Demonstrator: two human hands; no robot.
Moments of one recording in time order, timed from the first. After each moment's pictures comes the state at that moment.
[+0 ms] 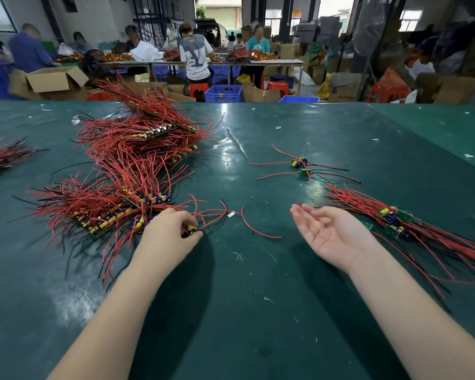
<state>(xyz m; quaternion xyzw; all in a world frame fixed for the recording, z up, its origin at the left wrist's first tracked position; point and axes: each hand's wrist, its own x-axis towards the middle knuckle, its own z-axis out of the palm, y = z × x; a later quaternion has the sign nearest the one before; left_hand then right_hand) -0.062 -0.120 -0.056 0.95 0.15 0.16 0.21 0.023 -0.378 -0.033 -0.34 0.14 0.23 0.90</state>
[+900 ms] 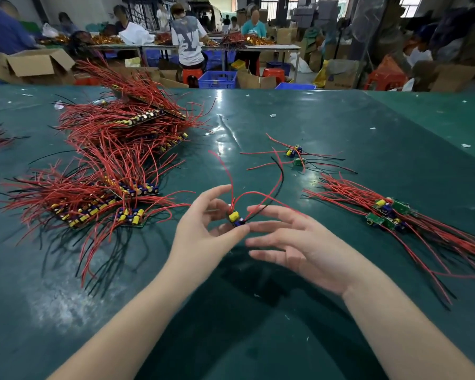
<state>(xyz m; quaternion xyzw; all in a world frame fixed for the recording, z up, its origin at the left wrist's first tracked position) -0.068 -0.202 -0.050 0.72 0.02 0.22 0.66 -0.017 -0.369 -0.036 -0.54 -0.16 0.35 0.75</state>
